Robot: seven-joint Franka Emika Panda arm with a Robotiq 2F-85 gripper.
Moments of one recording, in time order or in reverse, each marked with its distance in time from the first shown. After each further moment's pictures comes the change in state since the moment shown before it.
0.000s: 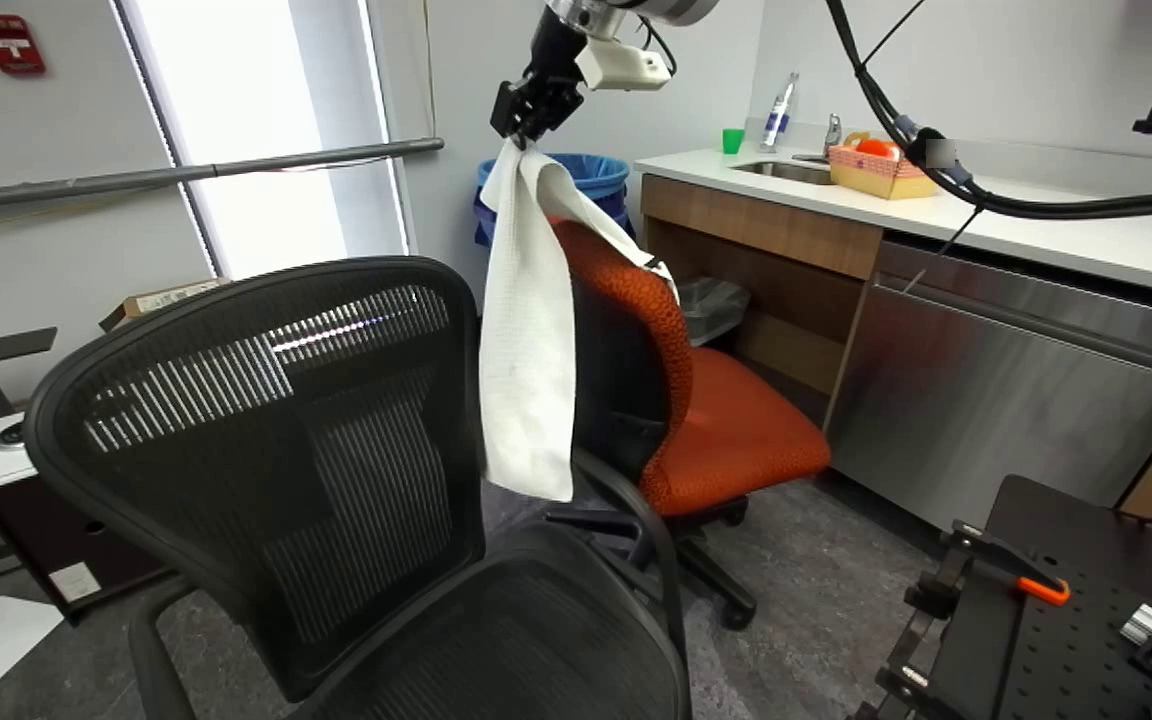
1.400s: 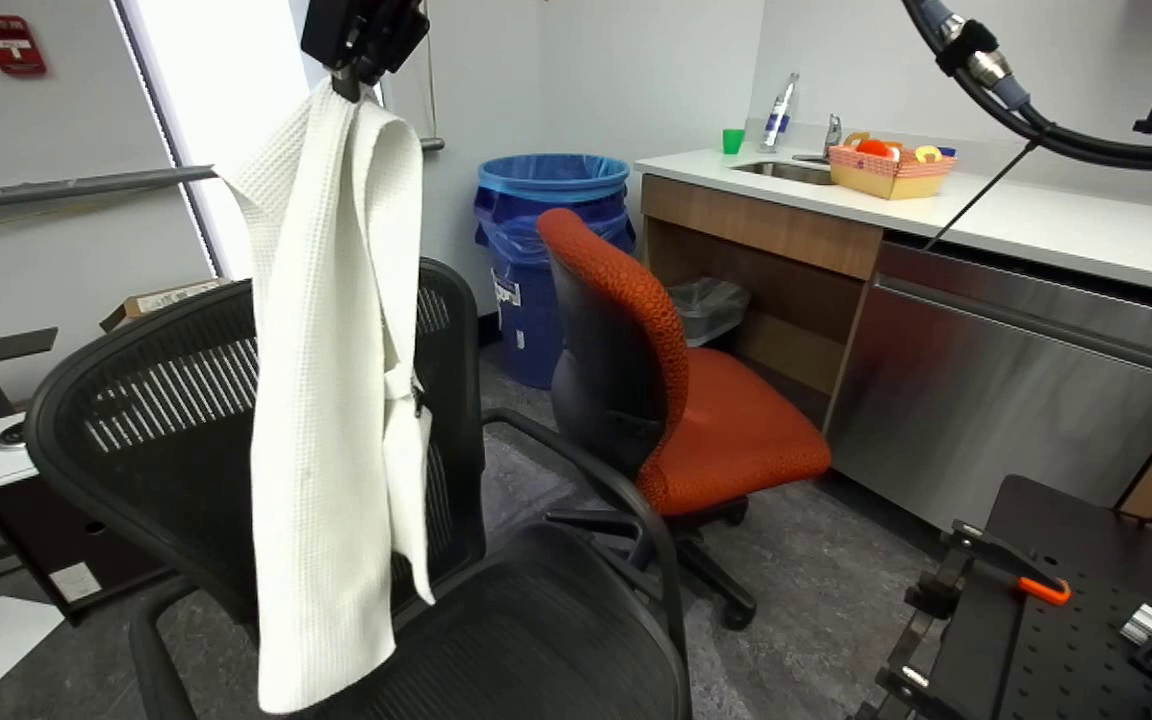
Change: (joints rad) arm 0.166 -0.153 0.139 -0.005 0.109 -0.260 -0.208
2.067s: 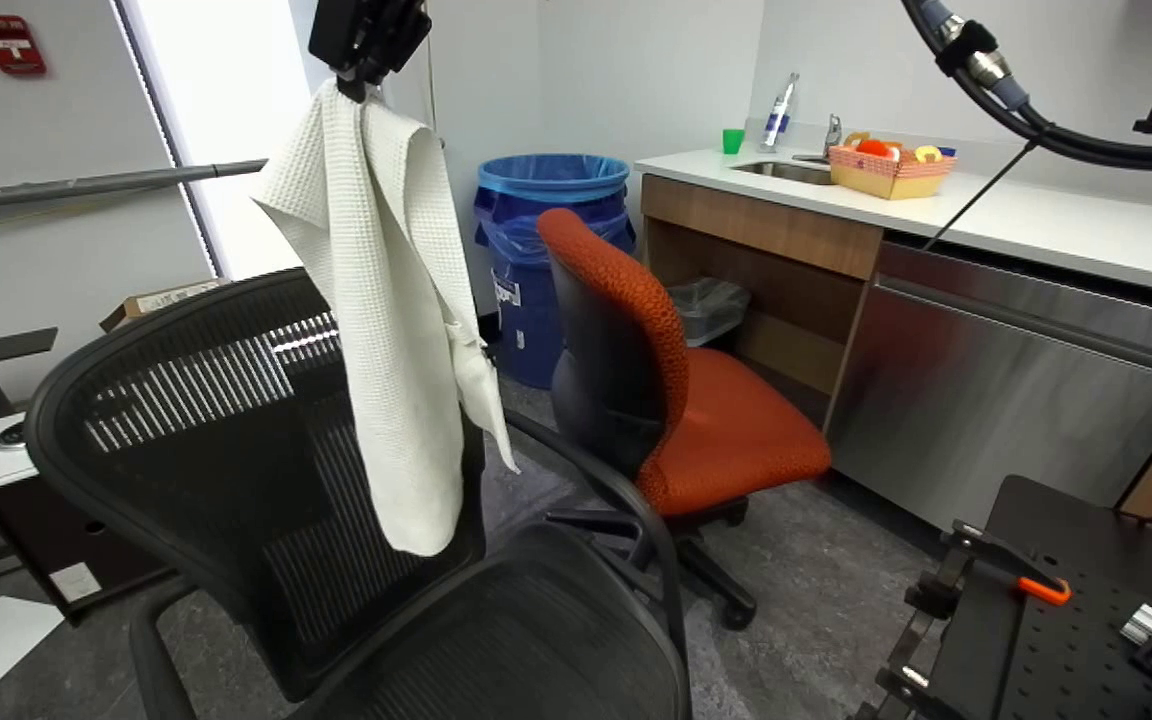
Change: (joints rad) arm 0.000 0.000 -0.008 0.000 -0.001 0.000 -0.037
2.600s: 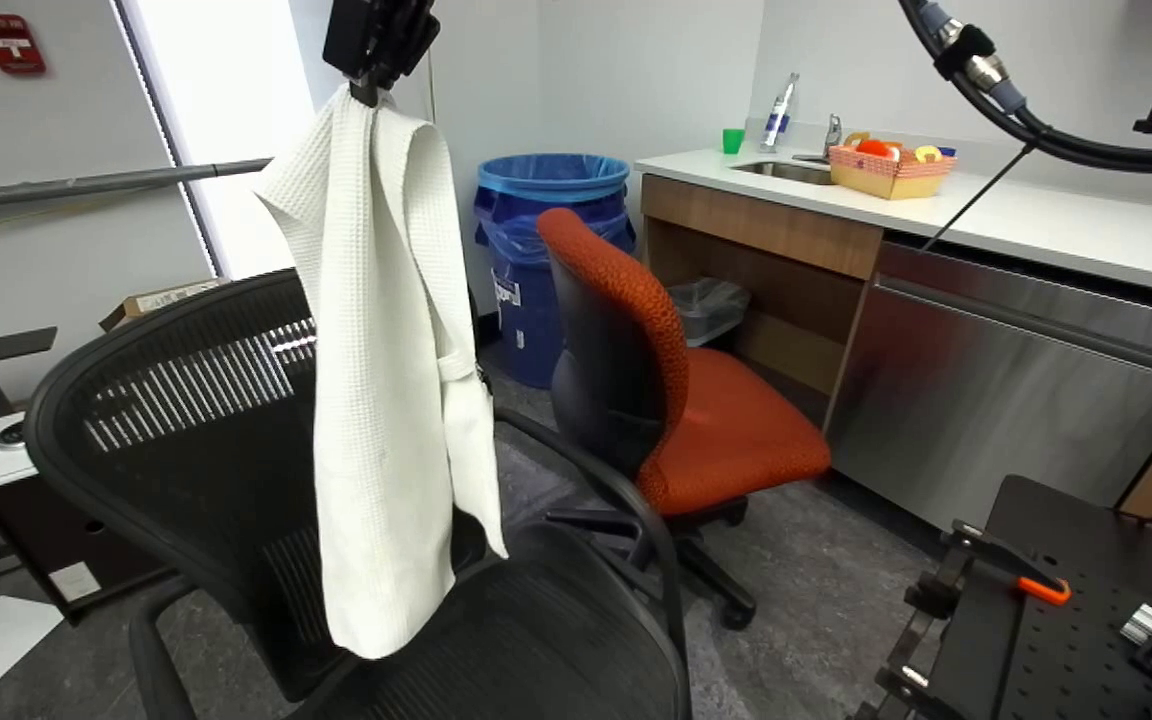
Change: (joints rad) arm 0.004 0.001 -0.014 0.000 -0.026 -0.012 0.002
